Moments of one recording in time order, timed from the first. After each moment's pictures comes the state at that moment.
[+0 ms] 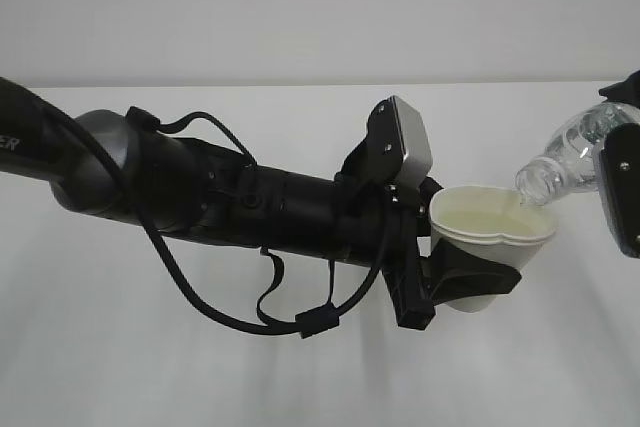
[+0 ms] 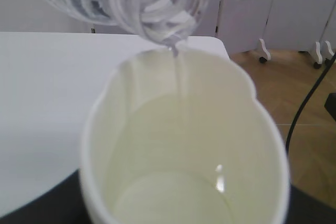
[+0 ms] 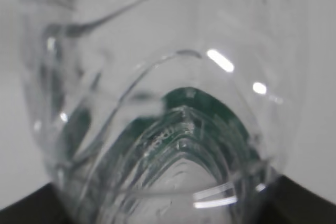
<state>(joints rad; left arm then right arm) -0.73 2.11 -1.18 1.16 -0.93 -0.72 0.21 1.20 -0.60 -1.82 0.19 0.01</state>
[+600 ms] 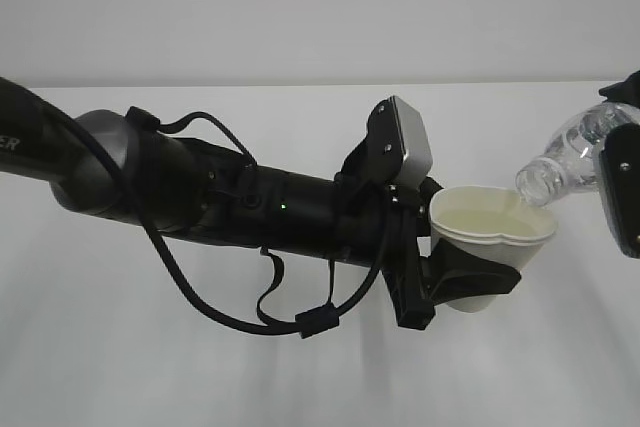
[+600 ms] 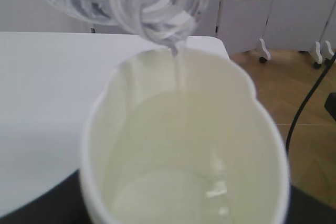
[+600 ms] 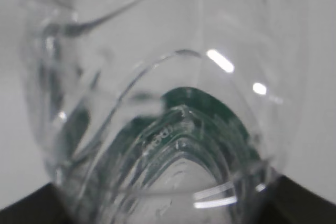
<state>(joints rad) -0.73 2.11 -1.18 1.16 -0.93 -0.72 0.21 1.20 -0.60 -1.82 0.19 0.00</state>
